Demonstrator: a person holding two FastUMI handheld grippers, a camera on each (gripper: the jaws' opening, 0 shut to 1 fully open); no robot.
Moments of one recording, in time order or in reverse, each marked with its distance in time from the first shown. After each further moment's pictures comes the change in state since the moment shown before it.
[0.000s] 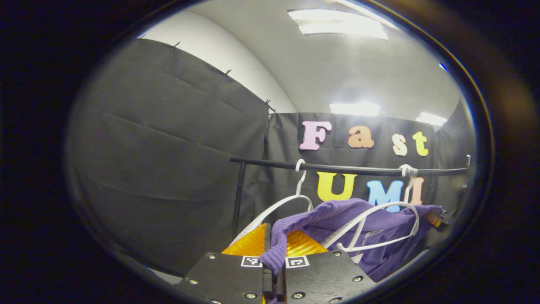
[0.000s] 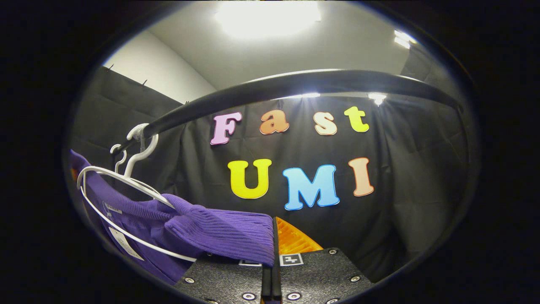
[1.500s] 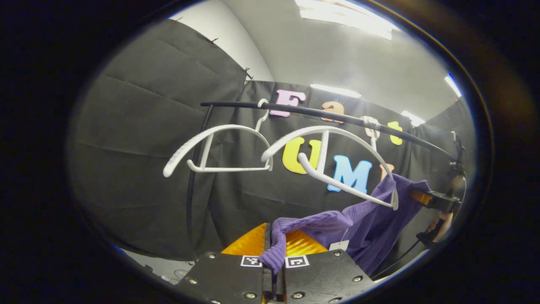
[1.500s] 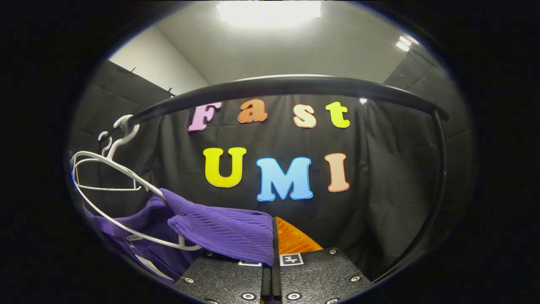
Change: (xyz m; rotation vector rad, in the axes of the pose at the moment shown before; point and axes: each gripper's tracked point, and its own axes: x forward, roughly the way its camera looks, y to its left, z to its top) left arm -0.023 -0.102 -0.120 -0.060 0.196 -0.182; right arm 0.003 -0.082 -0.019 -0.044 0.072 -0.122
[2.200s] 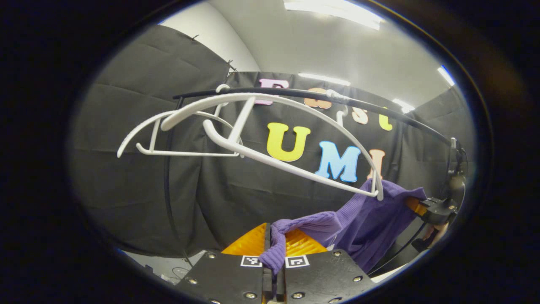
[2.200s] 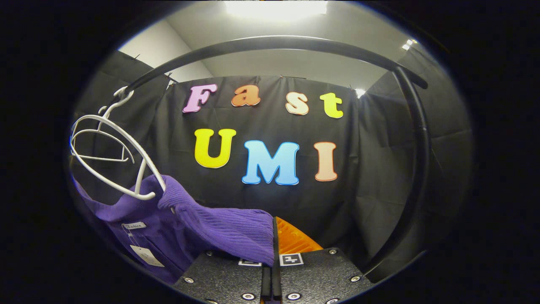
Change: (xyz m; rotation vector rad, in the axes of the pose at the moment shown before) left arm 0.006 -0.079 -0.031 0.039 0.082 -0.052; right arm -0.010 -0.064 -0.062 -0.062 0.085 -0.030
